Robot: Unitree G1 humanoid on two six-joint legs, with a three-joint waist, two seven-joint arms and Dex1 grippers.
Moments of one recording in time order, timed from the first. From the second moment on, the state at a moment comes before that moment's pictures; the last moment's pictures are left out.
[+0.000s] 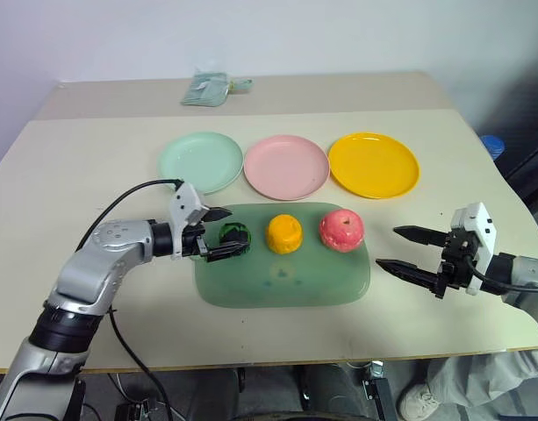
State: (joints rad) left arm -0.39 0.70 -0.15 -0.11 -0.43 0.49 -0.94; right arm 0.06 -0.85 -0.36 -0.36 0.66 0.61 0.98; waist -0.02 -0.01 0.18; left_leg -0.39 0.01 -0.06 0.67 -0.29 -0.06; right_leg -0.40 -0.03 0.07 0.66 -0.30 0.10
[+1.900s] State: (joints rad) left arm 0.03 0.69 0.18 -0.36 -0.49 0.37 -0.88; right arm -0.49 -0.51 0.26 -0.41 0.42 0.91 0.53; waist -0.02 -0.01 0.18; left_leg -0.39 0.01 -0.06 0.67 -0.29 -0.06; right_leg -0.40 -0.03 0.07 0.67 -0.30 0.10
